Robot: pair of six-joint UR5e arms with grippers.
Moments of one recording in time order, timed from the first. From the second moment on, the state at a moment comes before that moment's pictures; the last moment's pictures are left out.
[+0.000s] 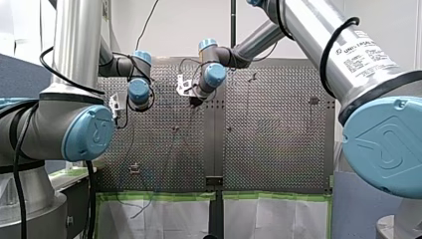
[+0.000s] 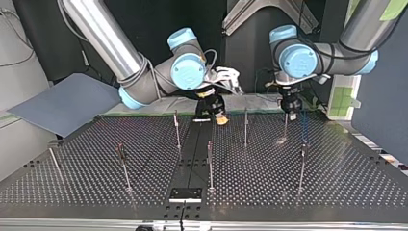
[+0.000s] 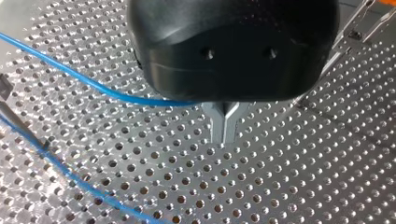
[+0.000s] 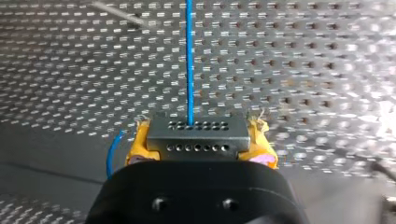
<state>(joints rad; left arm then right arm) -0.05 -1.68 -1.99 -2.79 -1.89 -1.78 2.43 -0.94 1.11 0.14 1.63 1.63</state>
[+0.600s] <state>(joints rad) -0.07 -1.77 -2.08 -2.64 -1.84 -1.80 2.41 -0.89 1.15 0.16 1.63 1.63</state>
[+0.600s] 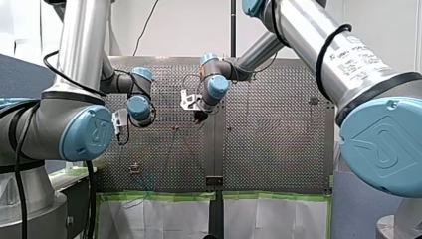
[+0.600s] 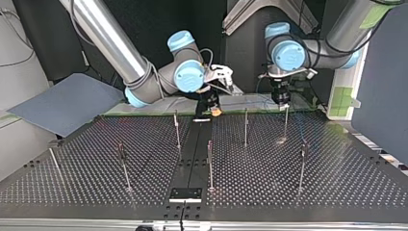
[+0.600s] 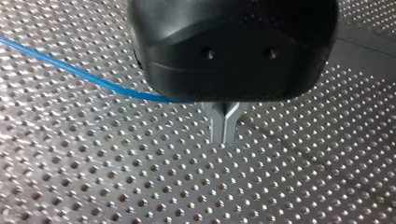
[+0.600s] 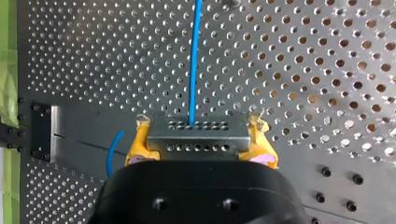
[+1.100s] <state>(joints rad) -0.06 -1.90 -2.05 -2.51 -1.76 -1.84 2.39 -0.83 1.15 0.15 1.63 1.64</state>
